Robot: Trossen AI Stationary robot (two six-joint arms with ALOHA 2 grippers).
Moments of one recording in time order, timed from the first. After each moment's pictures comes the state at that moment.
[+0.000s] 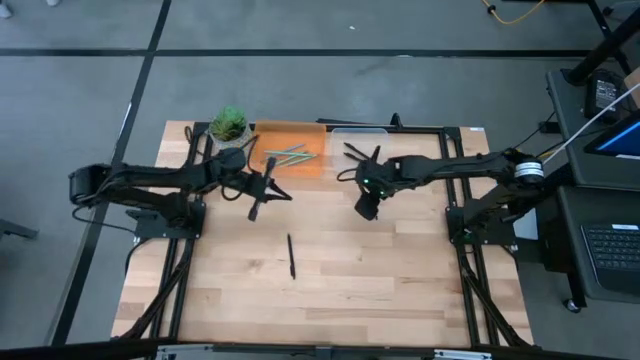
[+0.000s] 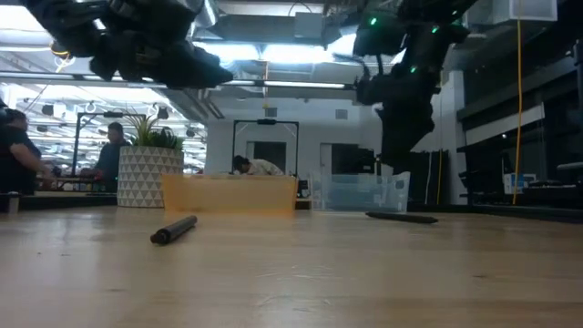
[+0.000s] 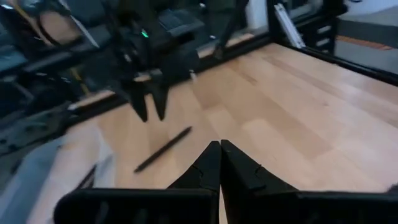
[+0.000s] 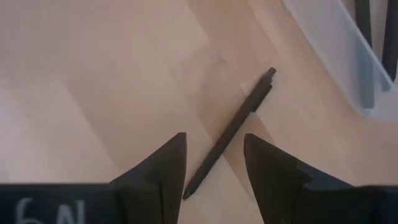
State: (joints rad) left arm 0.33 1.09 0.46 0.35 0.51 0.45; right arm -0.16 1.55 1.04 -0.71 0.10 0.39
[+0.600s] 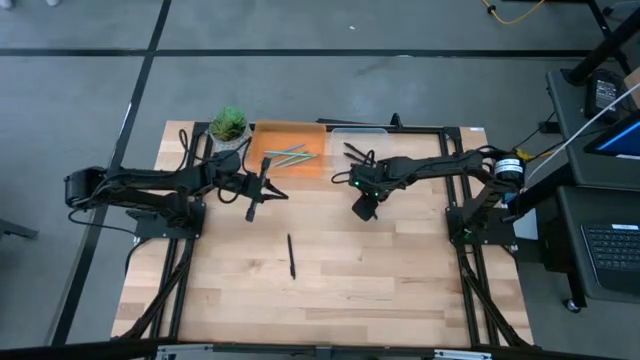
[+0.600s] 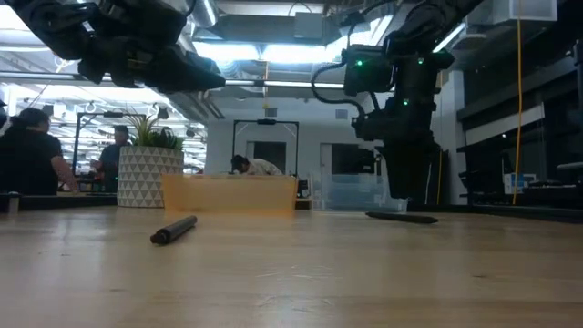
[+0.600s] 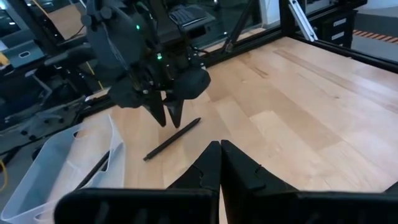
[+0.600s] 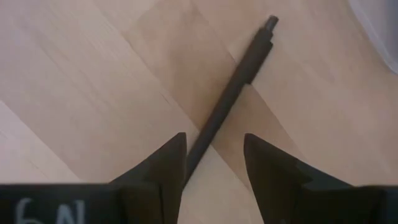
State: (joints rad) left arm 0.33 1.02 0.39 0.36 0.45 0.45; right arm -0.20 1.70 1.05 -0.74 0.07 0.47
